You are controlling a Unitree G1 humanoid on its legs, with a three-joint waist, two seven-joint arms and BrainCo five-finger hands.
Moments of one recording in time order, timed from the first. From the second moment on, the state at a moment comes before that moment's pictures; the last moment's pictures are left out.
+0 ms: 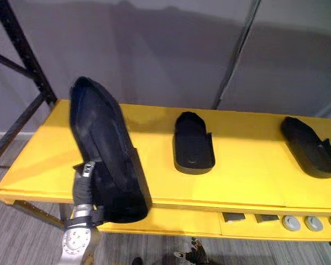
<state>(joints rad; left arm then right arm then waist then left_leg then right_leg) 0.28 -0.05 -0.09 -0.35 -0.04 -0.17 0.24 0.18 0.02 -0.06 0.77 0.01 -0.04 -0.05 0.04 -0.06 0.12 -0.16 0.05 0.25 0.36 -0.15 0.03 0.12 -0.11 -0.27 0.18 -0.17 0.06</state>
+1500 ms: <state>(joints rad) 0.09 0.02 -0.03 -0.16 0.03 -0.08 0.23 0.23 0.03 -0.08 0.79 -0.03 -0.03 -0.03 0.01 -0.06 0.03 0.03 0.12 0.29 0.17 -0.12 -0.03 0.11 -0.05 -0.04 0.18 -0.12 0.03</state>
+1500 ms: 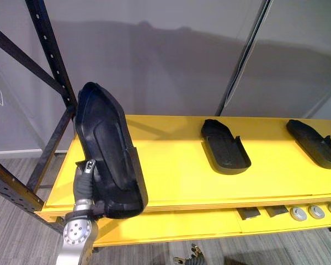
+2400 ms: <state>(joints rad) -0.40 0.26 0.18 0.59 0.10 0.07 0.28 0.18 -0.03 -0.08 0.82 -0.04 -0.02 0.02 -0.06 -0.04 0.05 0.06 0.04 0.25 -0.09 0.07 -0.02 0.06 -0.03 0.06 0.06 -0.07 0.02</state>
